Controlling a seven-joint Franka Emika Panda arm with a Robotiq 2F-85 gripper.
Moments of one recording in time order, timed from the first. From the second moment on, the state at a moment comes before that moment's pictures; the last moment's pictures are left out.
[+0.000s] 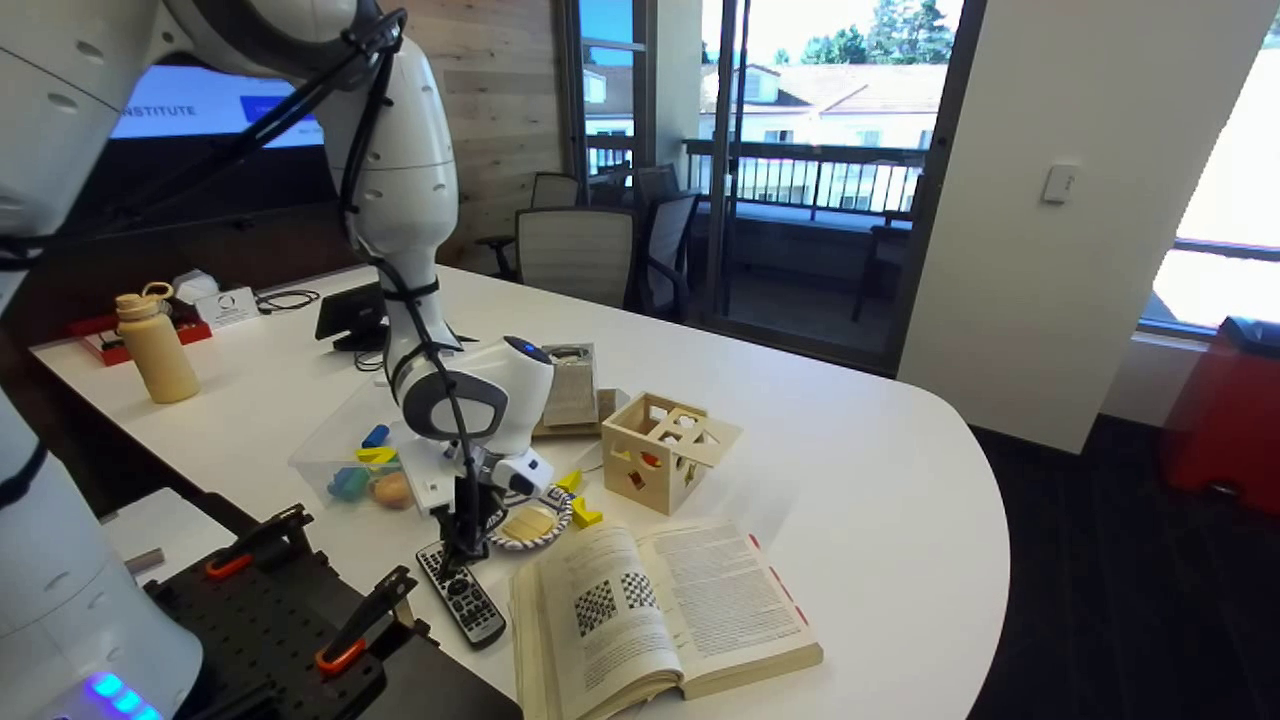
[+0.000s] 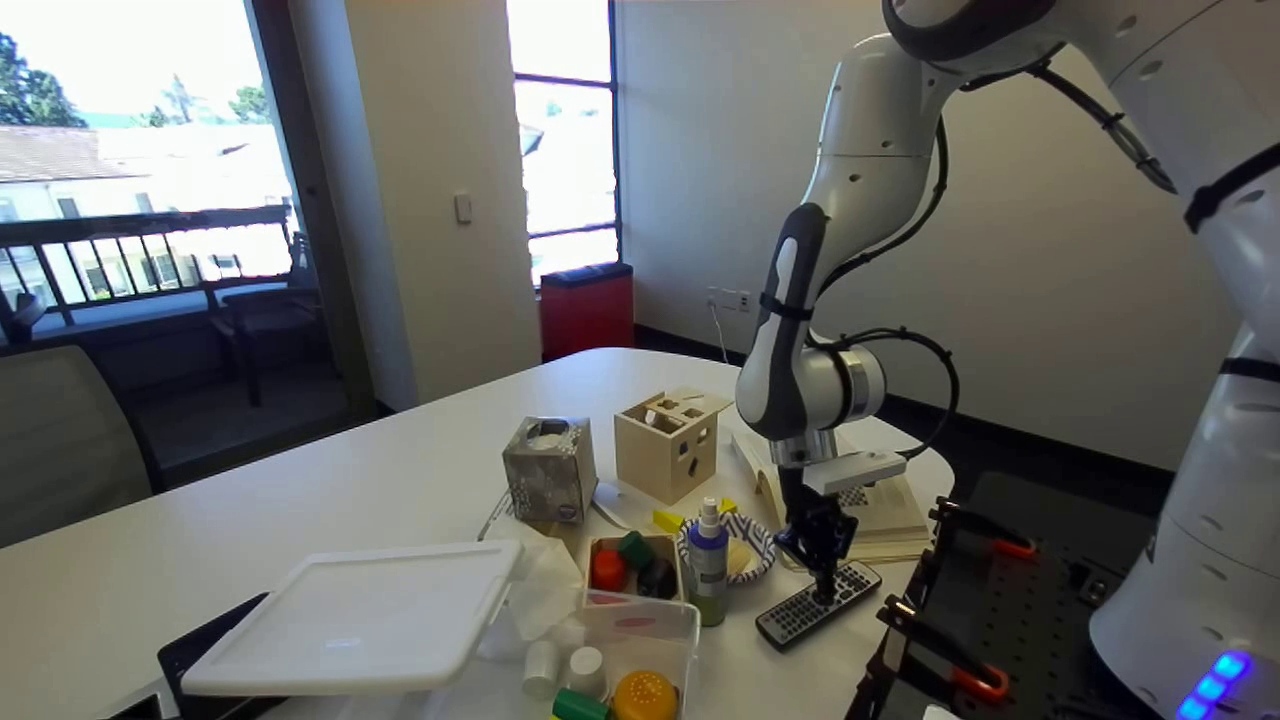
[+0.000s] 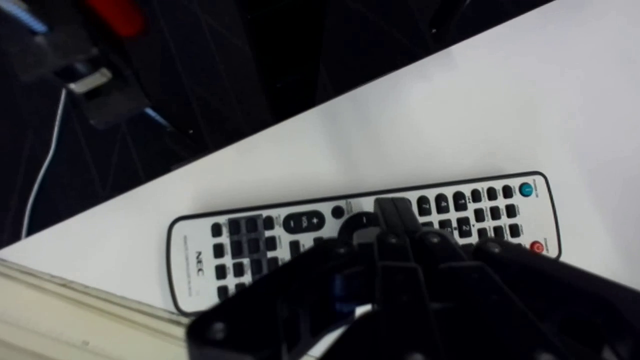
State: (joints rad) arm -0.22 0.67 0.03 -2.46 0.32 2.70 -0.07
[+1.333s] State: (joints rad) arm -0.19 0.72 0.00 -2.41 0.31 2.70 0.03
